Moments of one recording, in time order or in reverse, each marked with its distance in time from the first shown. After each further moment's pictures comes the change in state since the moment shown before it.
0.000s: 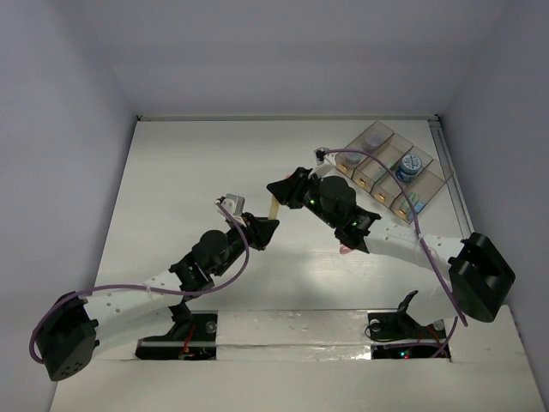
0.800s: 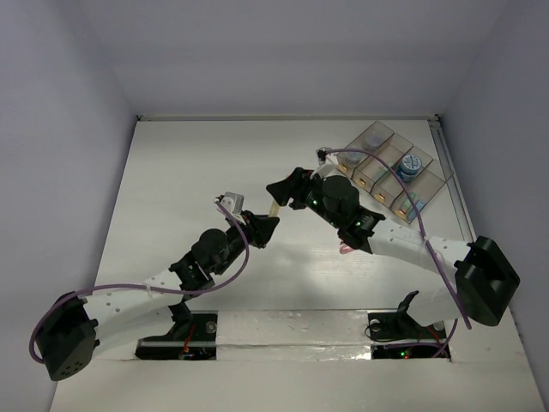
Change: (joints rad) left arm 0.000 0.003 0.018 0.008 -0.008 -0.001; right arm -0.002 -0.034 -0.002 -0.047 -0.019 -0.031
